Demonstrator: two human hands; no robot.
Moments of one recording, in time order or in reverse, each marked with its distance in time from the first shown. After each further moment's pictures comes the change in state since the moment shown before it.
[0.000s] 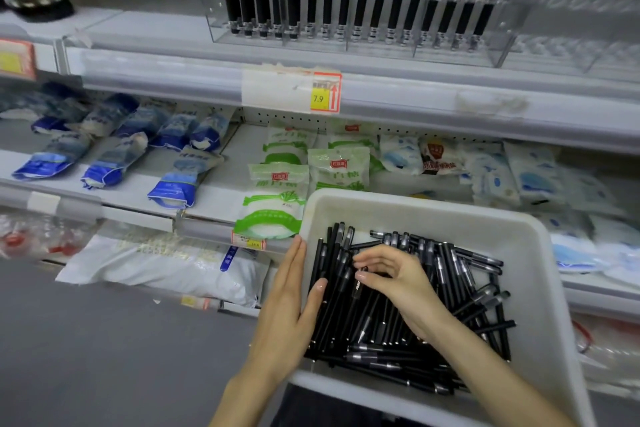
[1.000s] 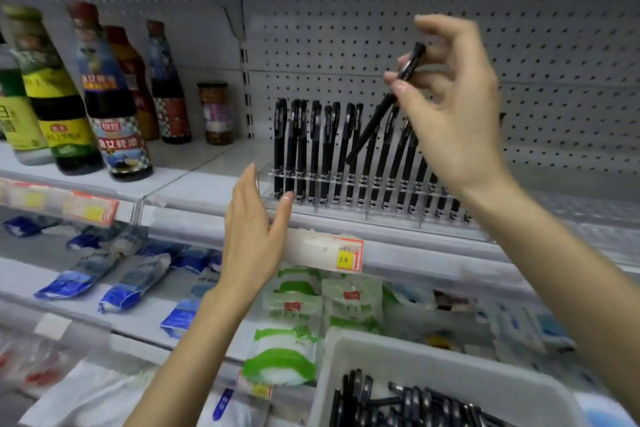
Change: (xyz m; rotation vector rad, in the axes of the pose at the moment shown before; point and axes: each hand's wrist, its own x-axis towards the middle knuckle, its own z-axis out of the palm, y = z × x) left_hand 0.170 0.119 -0.162 0.140 0.591 0.269; right_hand 0.045 -0.343 -0.008 -0.211 0.380 -1.124
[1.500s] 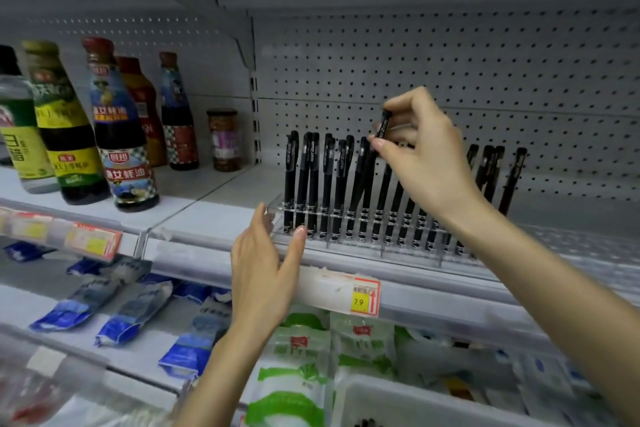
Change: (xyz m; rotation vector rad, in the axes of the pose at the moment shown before) left_hand 0.005 -0.007 0.007 -0.037 0.014 -0.062; right_hand 0.018 0.026 0.030 -0.164 -0.162 0.140
